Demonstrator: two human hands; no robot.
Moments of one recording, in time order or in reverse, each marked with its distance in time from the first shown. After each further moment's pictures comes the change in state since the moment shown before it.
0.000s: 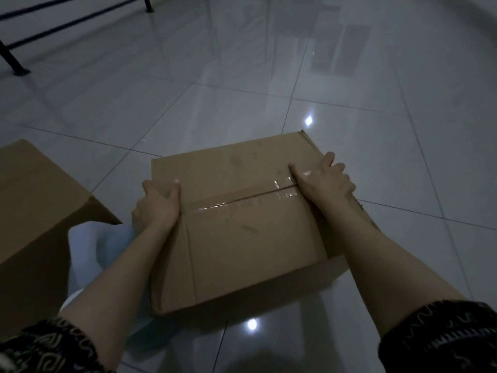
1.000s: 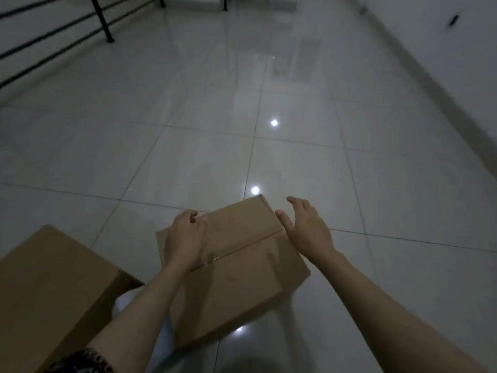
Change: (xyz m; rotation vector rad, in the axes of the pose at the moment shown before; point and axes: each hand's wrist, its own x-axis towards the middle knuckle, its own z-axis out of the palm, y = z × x) left_hand -0.059 0.134 -0.157 -0.219 -0.280 0.293; right_hand -0.082 -0.034 -0.241 0.160 -0.174 -0.241
